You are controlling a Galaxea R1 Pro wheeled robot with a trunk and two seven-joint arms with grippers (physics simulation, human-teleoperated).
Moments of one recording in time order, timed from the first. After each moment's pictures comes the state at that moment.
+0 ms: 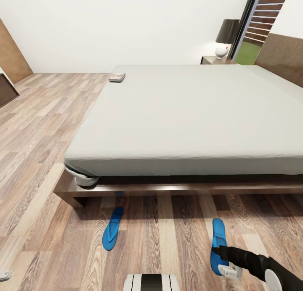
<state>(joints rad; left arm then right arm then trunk) -0.55 0.51 -0.66 -0.02 0.78 0.13 0.24 -0.46 -0.41 0.53 -0.65 2.29 -0.37 -0.16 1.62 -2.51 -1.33</state>
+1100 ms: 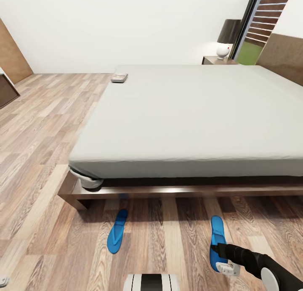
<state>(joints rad) -0.52 0.50 -0.66 -0.02 0.78 0.10 0.24 -0.46 -0.41 0.55 -0.69 2.30 -0.36 -0.08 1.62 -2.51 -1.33</state>
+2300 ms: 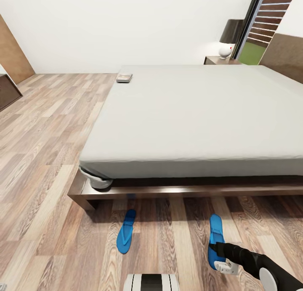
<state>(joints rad) -0.49 0.50 -0.66 -0.02 0.78 0.09 0.24 -0.46 -0.40 0.55 -0.69 2.30 -0.33 -0.08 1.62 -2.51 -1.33</state>
